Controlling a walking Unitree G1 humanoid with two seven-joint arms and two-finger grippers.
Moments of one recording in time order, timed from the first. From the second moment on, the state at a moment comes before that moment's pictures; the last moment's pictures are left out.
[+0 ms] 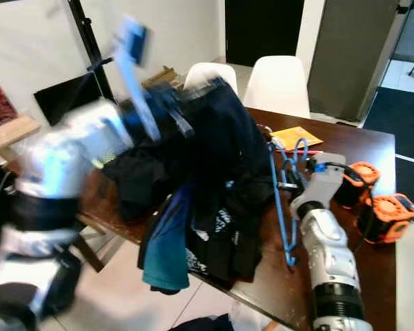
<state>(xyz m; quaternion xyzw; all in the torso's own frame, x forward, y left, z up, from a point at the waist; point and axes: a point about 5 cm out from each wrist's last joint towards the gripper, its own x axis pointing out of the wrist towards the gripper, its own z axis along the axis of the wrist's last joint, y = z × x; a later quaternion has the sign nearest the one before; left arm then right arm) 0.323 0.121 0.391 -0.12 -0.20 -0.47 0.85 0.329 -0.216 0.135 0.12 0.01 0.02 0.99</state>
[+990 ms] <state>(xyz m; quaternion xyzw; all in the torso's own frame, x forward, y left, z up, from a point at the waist) 0.311 0.122 0.383 -0.21 -0.18 -0.50 0.82 0.323 -0.206 0.143 0.21 -0.06 0.09 0.97</state>
